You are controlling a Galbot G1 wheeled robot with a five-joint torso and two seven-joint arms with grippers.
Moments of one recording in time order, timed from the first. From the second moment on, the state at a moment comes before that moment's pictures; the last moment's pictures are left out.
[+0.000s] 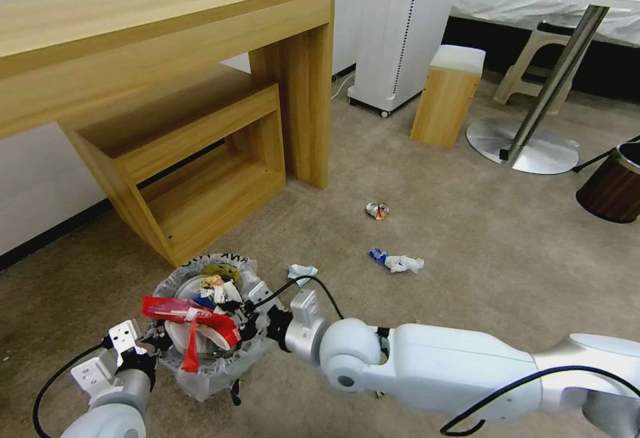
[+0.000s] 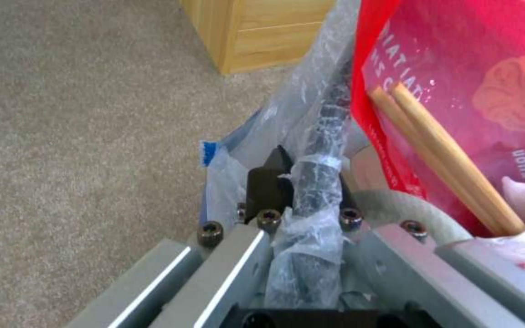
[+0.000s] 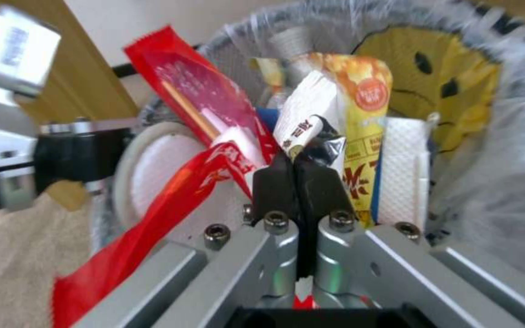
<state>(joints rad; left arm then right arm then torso) 1.67 -1.39 -0.76 -2.17 -0.68 0.44 -0.34 -0.33 1.11 -0.99 1.82 1.10 -0.11 0.34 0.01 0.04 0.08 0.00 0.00</state>
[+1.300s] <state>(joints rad) 1.65 -1.37 -0.75 -2.14 -0.69 0.44 -0.33 -0.37 1.21 -0.94 1.77 1.21 -0.27 0.58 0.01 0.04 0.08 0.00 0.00</state>
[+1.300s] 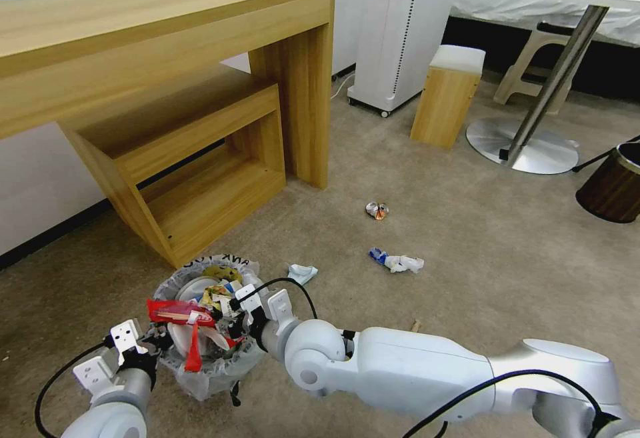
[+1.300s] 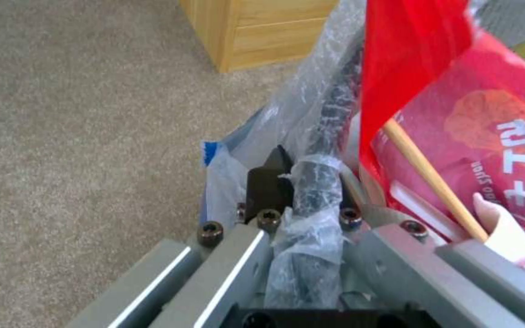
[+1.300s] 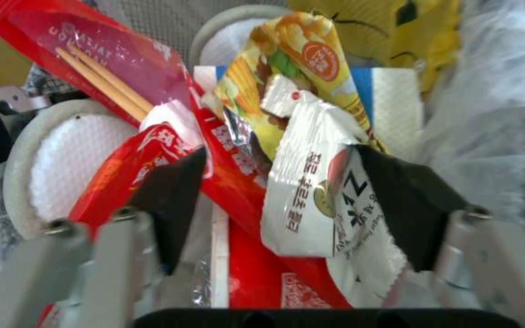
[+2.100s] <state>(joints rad) 1.67 -1.39 -0.76 -2.16 -0.68 0.44 -0.33 -0.41 1.25 -0.88 1.73 1.06 0.00 0.33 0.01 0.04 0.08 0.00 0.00</state>
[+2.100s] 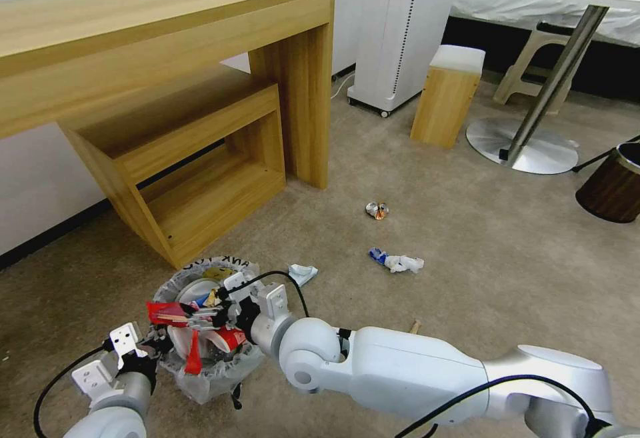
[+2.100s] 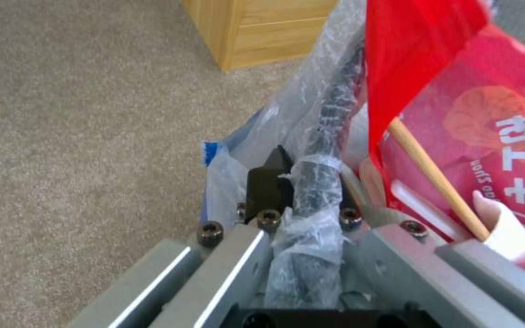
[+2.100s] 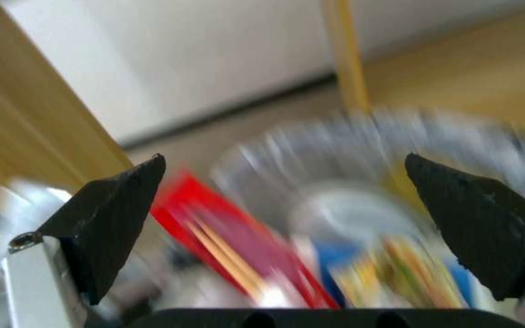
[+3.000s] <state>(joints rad) 1.66 -1.35 -0.76 -2.16 -0.70 0.45 -0.33 -0.60 0.91 -0.28 1.86 1.13 0.16 0.26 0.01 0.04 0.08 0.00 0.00</state>
